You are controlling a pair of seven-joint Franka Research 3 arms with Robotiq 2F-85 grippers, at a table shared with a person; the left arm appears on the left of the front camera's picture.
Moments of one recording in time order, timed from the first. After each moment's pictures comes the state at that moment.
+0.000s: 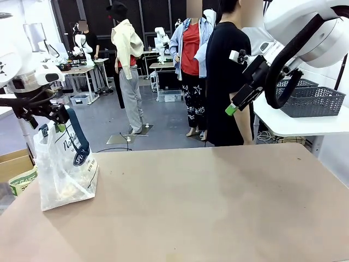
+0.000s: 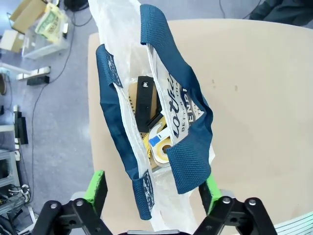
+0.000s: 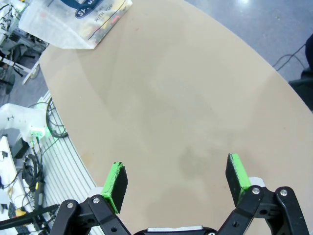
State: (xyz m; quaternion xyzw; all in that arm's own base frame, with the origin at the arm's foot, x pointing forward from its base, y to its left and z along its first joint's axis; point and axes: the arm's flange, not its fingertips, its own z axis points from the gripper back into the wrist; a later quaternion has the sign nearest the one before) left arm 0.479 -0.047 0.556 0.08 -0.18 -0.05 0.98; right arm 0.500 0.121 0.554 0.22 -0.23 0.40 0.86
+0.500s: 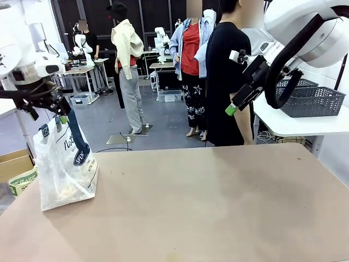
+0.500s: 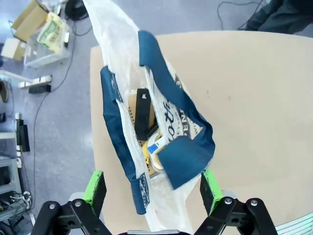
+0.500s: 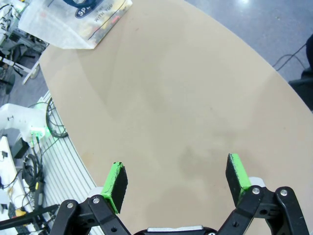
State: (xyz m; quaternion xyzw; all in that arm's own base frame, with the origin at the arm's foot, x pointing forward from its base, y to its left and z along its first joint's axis) left arm 0.480 -0.056 0.583 0.08 -0.20 -0.06 0.97; right arm 0.500 0.121 0.554 0.22 -0.23 0.40 0.86
